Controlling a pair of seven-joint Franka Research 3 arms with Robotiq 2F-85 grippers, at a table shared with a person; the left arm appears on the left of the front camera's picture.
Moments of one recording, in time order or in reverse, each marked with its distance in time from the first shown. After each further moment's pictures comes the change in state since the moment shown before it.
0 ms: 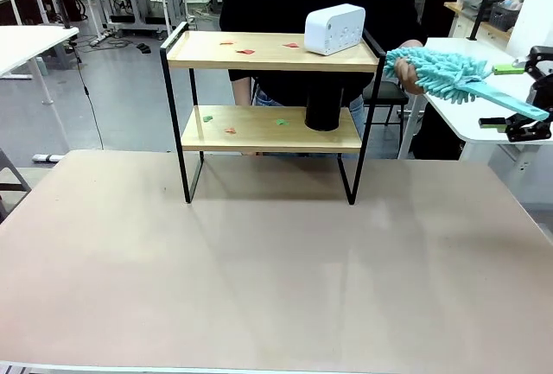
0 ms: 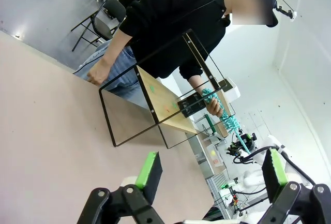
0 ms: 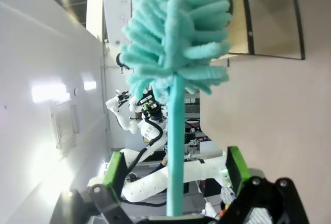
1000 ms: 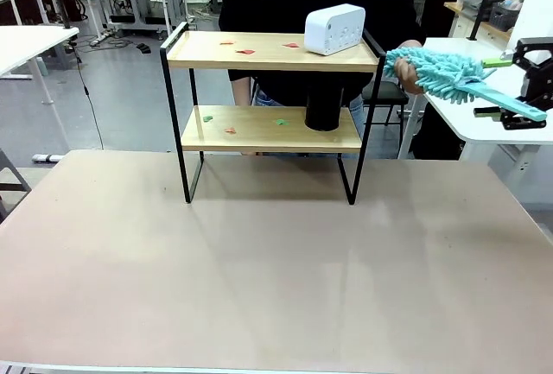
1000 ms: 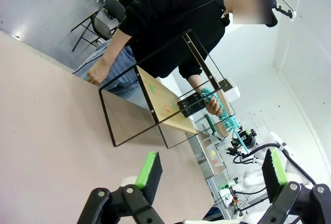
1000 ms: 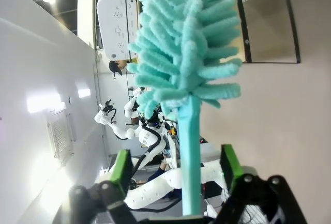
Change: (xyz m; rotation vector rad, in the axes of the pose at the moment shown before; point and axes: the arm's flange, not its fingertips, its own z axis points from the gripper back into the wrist) left arm 0.000 0.000 0.000 -0.001 0.000 -0.001; right arm 0.014 0.013 -0.003 -0.039 -0.017 -0.024
